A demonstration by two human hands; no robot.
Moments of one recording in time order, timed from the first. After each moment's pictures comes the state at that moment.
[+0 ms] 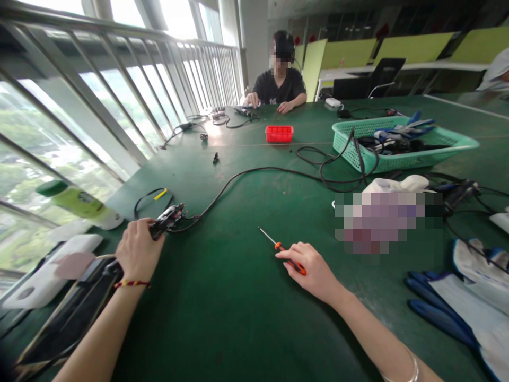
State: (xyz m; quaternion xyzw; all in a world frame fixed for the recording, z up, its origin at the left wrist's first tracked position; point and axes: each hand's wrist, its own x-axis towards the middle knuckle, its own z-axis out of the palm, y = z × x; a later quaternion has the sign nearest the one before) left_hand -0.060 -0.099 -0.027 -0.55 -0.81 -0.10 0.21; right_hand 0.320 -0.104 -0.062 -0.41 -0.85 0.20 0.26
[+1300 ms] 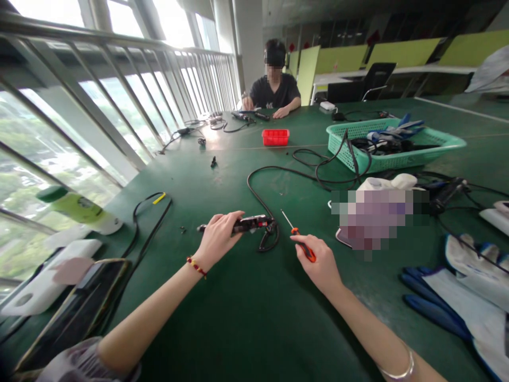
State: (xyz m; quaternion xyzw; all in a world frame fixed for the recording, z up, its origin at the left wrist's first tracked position) left_hand 0.068 -0.056 -0.031 -0.84 -0.51 -0.18 0.05; right_hand 0.327 -0.100 -0.070 -0.53 -0.74 0.16 0.38
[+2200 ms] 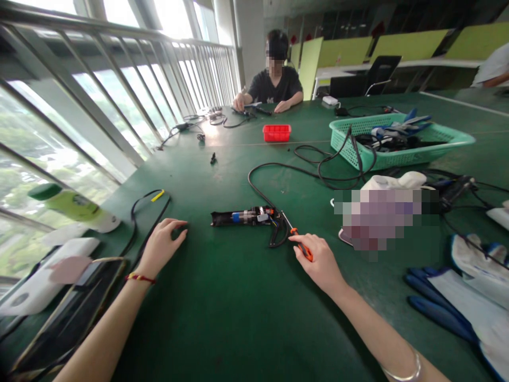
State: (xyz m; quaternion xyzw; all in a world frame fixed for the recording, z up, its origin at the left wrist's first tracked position) left_hand -0.062 -0.070 -0.051 -0.70 -0.68 -0.21 0.01; right_hand 0.328 -0.094 -0.067 -0.54 -0.77 0.18 0.30
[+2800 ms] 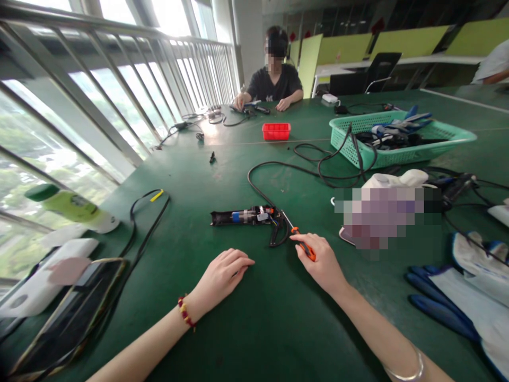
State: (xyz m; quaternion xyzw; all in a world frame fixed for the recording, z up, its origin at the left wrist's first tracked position) left_hand 0.072 -0.122 -0.058 -0.88 -0.43 -0.20 -0.12; right_hand 0.328 -0.096 -0.066 -0.53 -0.76 0.18 0.32
